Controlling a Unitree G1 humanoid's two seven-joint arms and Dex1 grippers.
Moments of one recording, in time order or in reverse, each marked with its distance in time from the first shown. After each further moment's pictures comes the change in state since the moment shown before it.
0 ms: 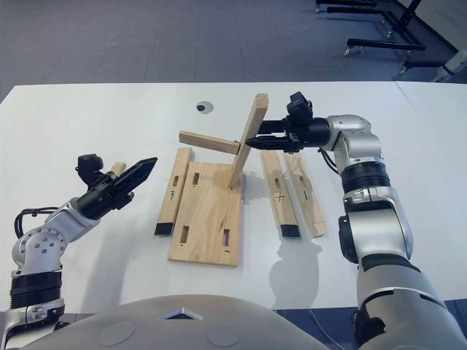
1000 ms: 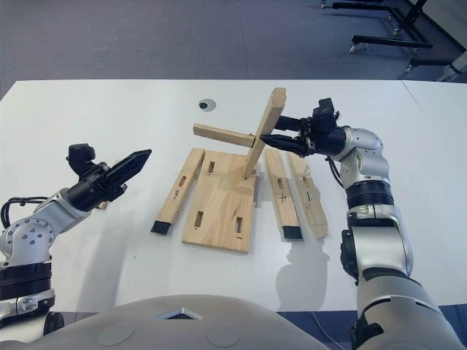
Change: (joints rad) left arm -0.063 0.077 0.011 0.012 -0.038 0.040 0.007; right arm 0.132 0.003 -0.140 -0.038 0.145 -0.218 0.014
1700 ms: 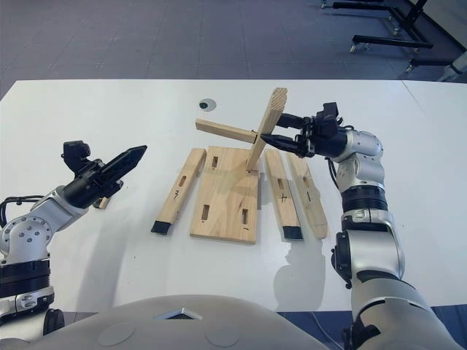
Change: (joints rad) left arm -0.017 0.001 0.032 0.021 -0.006 0.000 0.013; right arm 0.035 0.048 -0.083 -0.012 -0.018 -0.145 0.001
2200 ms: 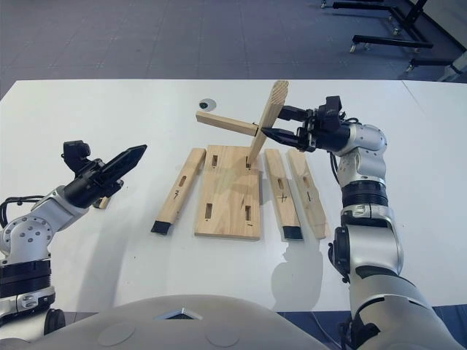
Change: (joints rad) left arm 0.000 -0.005 0.000 0.000 0.000 -0.005 0.005; right arm -0.036 0.013 -0.037 0.005 -0.043 -0.045 -0.001
